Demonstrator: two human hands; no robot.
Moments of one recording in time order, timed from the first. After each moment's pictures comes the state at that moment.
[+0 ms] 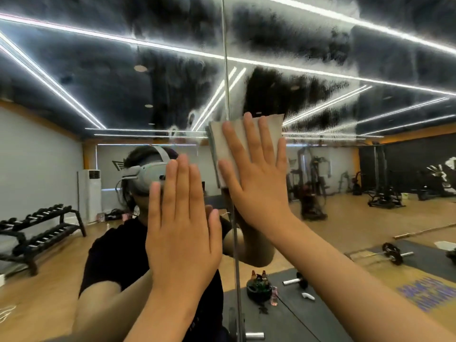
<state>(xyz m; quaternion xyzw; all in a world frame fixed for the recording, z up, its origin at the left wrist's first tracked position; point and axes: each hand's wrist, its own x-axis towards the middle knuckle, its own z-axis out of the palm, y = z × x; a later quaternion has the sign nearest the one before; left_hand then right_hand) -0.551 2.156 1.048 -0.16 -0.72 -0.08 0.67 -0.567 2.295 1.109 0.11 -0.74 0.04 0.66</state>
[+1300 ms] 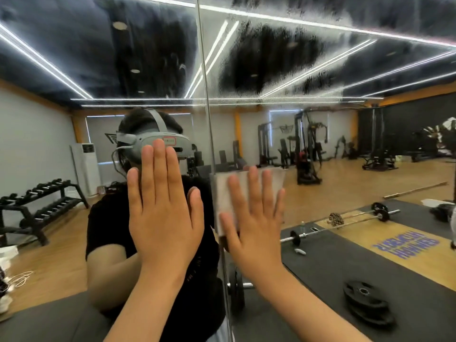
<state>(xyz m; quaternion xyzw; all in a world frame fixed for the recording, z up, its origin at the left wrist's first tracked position) -0.554 2.159 1.009 -0.12 -0.75 -0.08 0.65 -0.554 2.301 0.959 0.06 -0.80 0.12 0.59</state>
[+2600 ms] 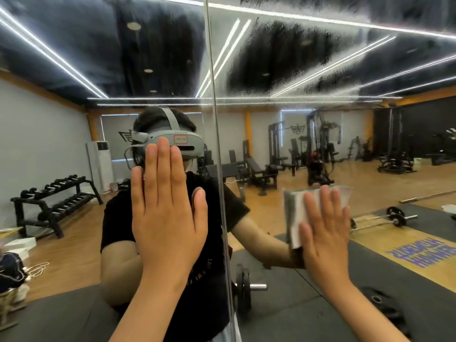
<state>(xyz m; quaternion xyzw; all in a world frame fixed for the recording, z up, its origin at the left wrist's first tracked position) -0.552 2.158 1.007 -0.12 -0.75 -0.08 0.65 -0.562 2.415 0.912 0.04 -0.79 0.14 0.60</state>
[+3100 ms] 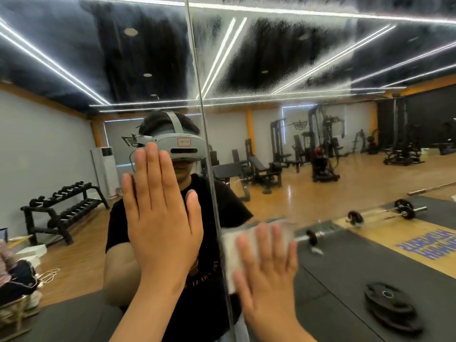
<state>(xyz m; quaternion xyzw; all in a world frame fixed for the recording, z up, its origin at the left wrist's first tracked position) -0.556 2.161 1.005 -0.11 -0.75 -0.08 0.65 -0.557 2.313 0.866 0.06 -0.81 0.11 0.57</state>
